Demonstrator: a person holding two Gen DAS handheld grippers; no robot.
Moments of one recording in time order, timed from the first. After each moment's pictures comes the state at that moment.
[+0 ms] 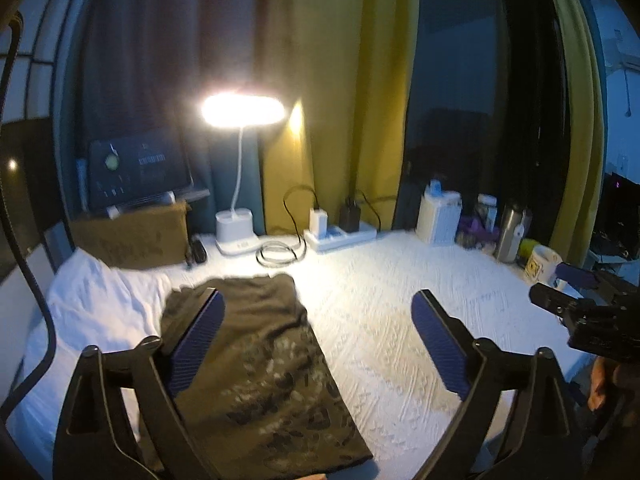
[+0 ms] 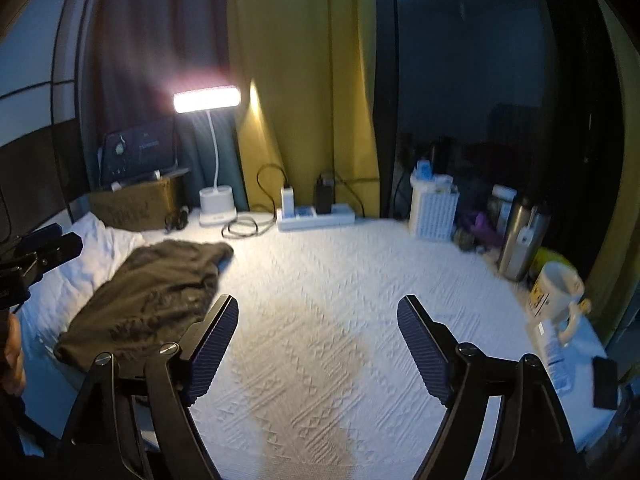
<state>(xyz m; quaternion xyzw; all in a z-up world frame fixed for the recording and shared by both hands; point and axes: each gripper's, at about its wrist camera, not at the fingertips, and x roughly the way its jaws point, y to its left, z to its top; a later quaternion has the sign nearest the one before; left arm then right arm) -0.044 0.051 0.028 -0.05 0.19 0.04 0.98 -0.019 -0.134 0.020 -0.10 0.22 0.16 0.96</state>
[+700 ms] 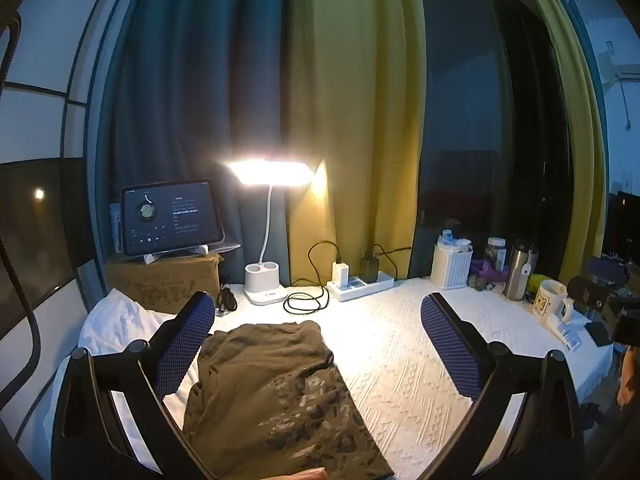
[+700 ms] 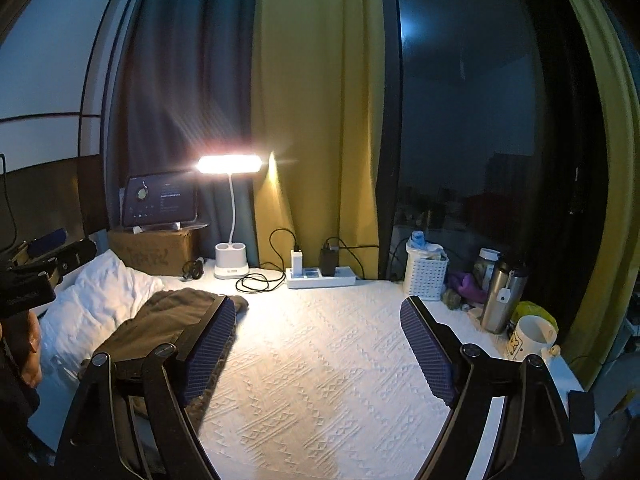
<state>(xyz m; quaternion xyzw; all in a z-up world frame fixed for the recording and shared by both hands) -0.083 0.064 0.054 -0.04 0.11 0.07 0.99 -0.075 -0.127 0.069 -0.10 0.14 0.17 0.97</state>
